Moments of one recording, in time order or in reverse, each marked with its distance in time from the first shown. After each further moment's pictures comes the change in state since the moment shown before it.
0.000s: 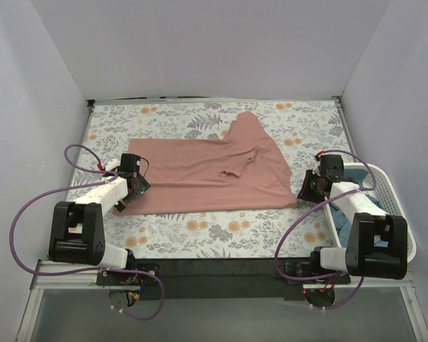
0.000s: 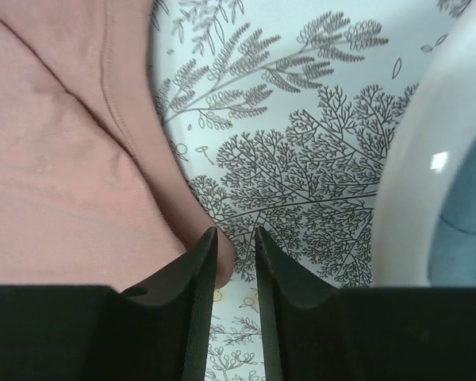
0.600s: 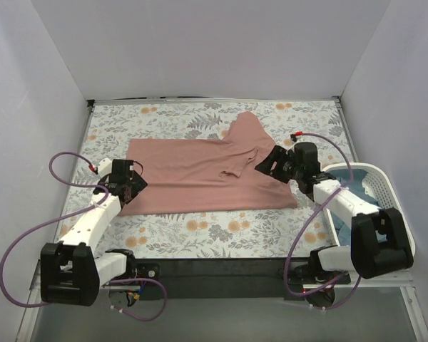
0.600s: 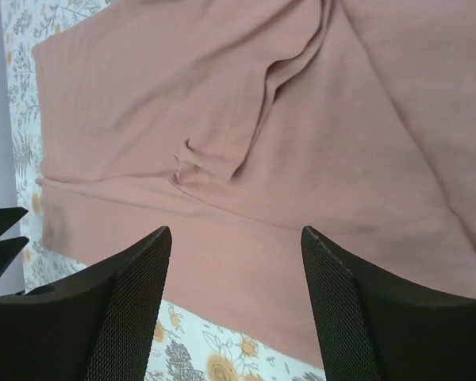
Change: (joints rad) left arm -0.005 -0.275 -0.060 -0.043 0.011 0.003; right arm 0.314 -0.003 0.043 0.416 -0.143 0.401
